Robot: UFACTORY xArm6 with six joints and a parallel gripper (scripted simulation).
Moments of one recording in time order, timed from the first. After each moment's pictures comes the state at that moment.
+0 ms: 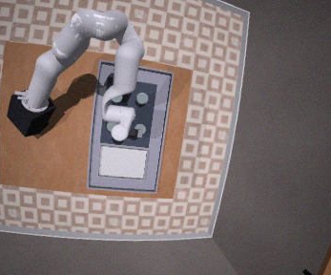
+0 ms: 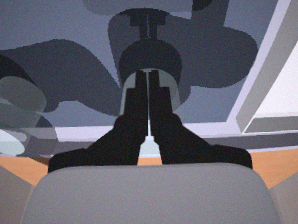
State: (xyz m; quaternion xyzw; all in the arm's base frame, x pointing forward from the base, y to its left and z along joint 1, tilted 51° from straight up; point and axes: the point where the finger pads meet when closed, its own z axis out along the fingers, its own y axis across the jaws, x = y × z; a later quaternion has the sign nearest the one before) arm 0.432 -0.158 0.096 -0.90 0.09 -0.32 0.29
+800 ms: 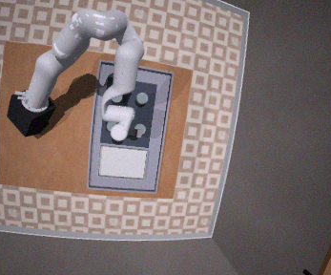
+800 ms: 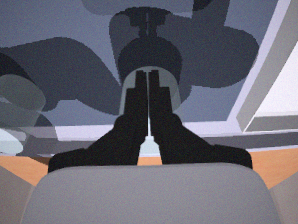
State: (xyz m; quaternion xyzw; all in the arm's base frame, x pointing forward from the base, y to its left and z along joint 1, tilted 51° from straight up) arm 0.430 -0.157 0.095 -0.90 0.09 -0.32 0.29
